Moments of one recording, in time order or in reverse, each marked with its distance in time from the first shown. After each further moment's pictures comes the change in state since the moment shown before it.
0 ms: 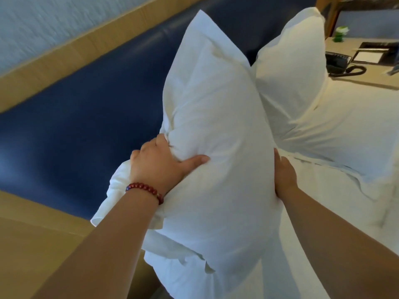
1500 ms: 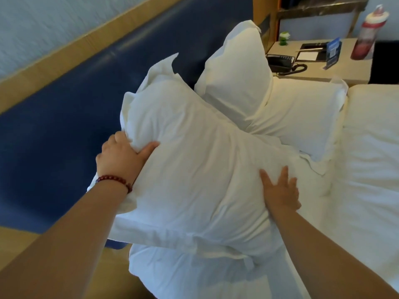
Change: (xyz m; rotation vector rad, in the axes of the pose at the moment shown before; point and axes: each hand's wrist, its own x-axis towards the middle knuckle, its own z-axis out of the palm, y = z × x) left_hand 0.011 0.018 0.002 -0.070 0.192 -0.007; right_hand -0.066 0.082 -0.075 -0.227 0.170 0.281
